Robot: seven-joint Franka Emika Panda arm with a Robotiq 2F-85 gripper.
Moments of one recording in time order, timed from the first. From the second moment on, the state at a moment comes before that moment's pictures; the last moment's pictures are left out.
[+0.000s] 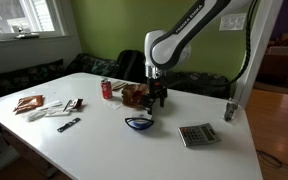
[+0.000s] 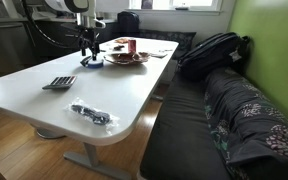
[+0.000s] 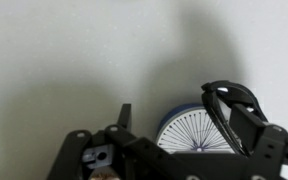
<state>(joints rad) 0.18 0.66 0.14 -1.74 0.00 2.36 0.14</state>
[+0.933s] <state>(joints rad) -0.06 0.73 0.32 -1.71 0.36 2.37 -0.32</state>
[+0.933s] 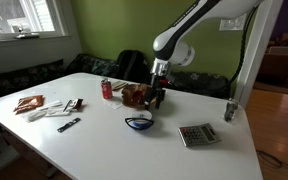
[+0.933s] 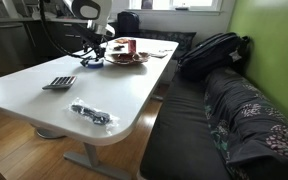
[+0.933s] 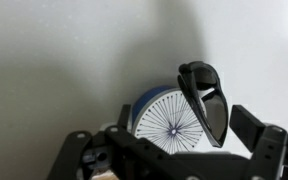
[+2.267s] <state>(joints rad) -0.13 0.92 0.41 -1.58 0.51 2.50 -0.39</state>
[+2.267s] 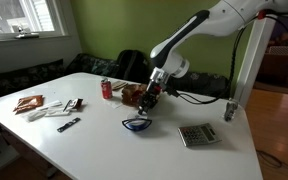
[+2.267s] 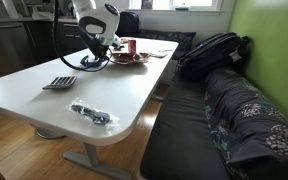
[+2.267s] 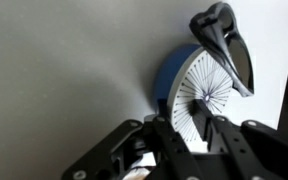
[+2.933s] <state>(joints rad) -0.21 0.88 0.54 -1.58 0.57 2.53 -0.56</state>
